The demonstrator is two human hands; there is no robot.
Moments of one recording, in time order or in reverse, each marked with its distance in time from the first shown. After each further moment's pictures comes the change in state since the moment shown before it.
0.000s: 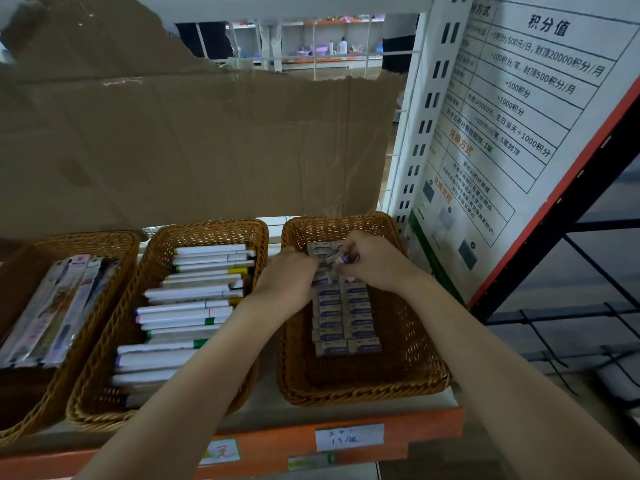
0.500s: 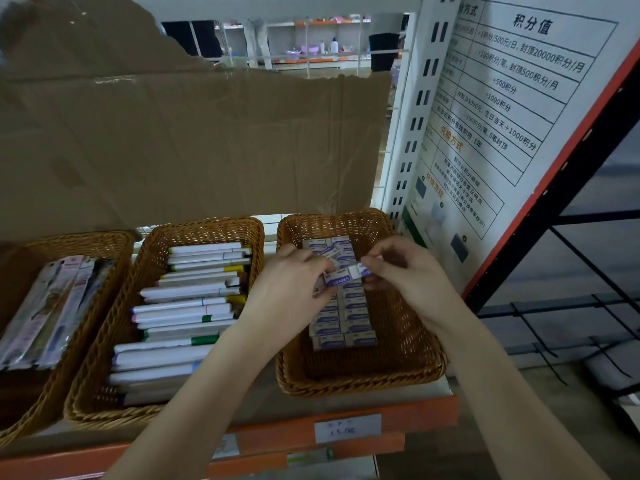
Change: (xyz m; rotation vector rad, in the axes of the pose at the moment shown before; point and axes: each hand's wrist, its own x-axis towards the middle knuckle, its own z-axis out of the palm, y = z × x) left_hand -0.045 0.020 -0.020 -0.142 0.313 0.101; right_hand -0.073 -0.014 -0.015 0.837 0.233 0.136
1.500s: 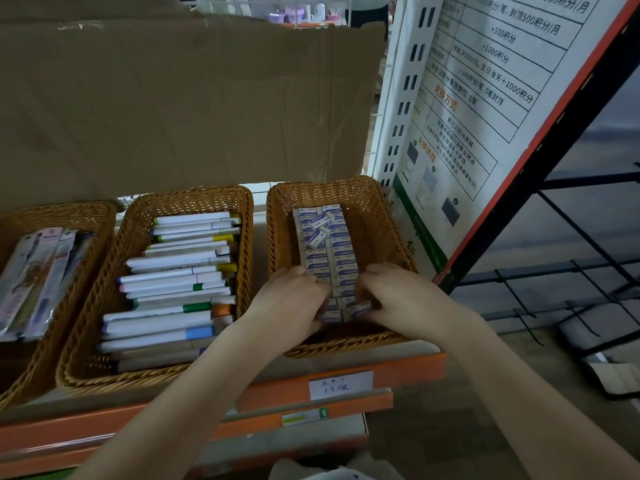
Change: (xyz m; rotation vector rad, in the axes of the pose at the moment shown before) left_hand -0.031 0.010 0.025 0.131 -0.451 0.131; right_hand -0.036 0.025 -0.001 -1.248 -0.411 -0.202
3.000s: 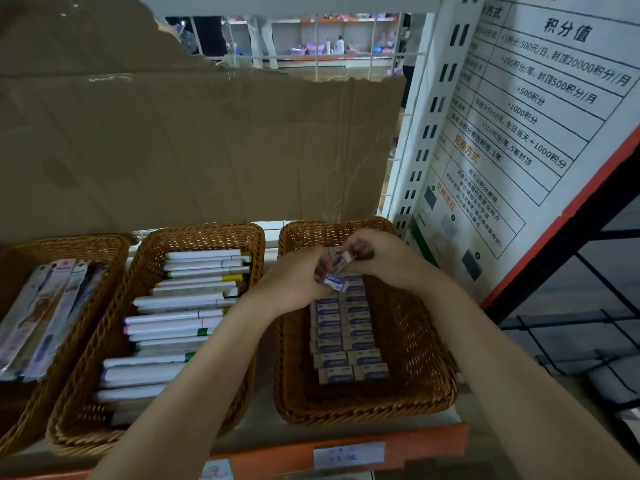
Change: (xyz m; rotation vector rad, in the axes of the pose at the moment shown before) left_hand 0.064 -0.052 -0.030 -0.594 0.119 -0.200; right_hand 0.105 0.037 -0.035 0.653 0.138 0.078
